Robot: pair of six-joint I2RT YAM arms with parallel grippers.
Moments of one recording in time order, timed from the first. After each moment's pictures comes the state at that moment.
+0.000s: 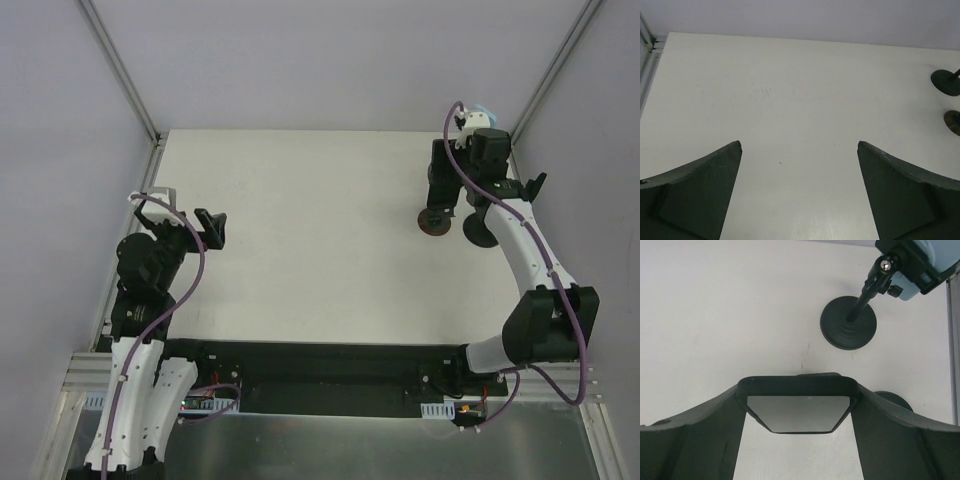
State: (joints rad) left arm -0.03 0.48 0.66 -0.26 0.12 -0.17; right arm 0.10 1.48 1.28 -0.32 -0.01 -0.05
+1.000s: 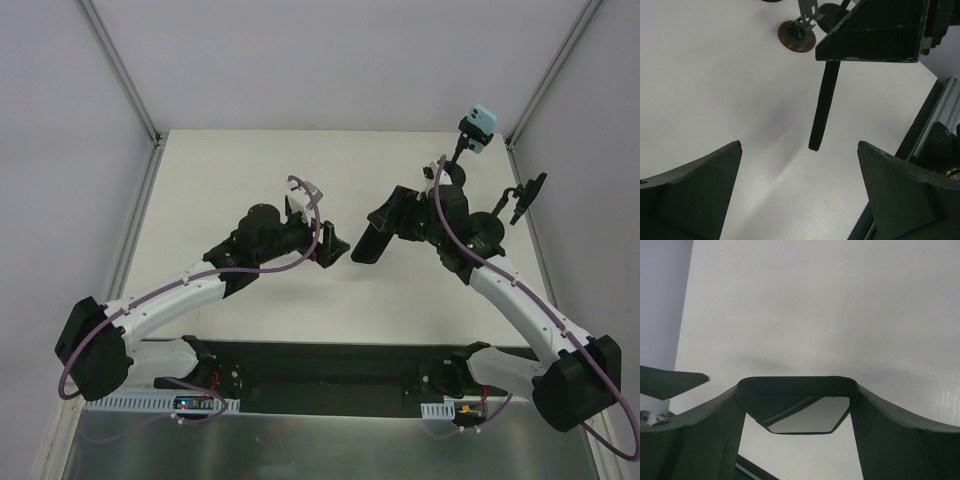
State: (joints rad) left arm -0.75 1.16 0.80 0.13 0.20 -0.30; right arm 0.46 1.13 0.90 -0.27 -0.07 0.61
